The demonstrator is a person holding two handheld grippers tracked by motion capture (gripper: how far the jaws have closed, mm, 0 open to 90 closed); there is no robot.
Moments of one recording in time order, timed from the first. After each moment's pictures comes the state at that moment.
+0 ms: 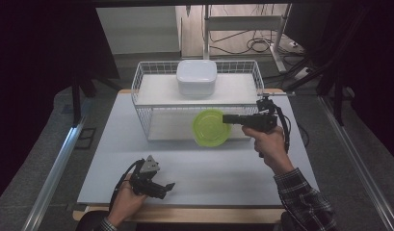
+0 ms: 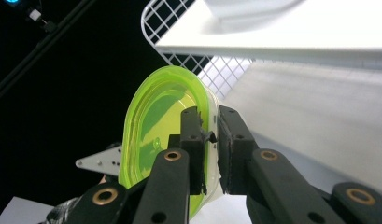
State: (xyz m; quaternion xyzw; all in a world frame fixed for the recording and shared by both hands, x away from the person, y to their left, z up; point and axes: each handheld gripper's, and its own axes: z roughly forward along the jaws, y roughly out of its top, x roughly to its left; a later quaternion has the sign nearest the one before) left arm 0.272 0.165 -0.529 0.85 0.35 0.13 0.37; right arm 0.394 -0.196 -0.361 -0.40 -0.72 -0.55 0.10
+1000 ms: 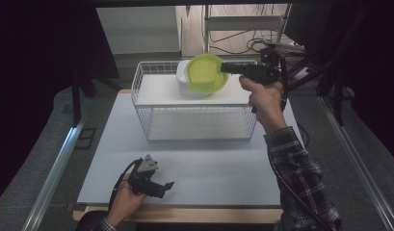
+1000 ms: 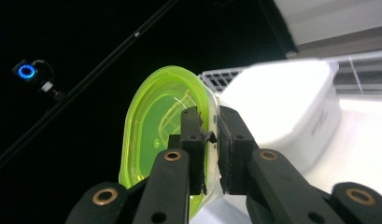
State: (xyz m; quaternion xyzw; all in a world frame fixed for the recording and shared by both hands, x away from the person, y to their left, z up) left arm 0.271 0.169 -0.527 0.84 0.36 0.13 0.38; right arm 0.445 -0.172 -0.259 -0.43 -0.66 -0.61 0.05
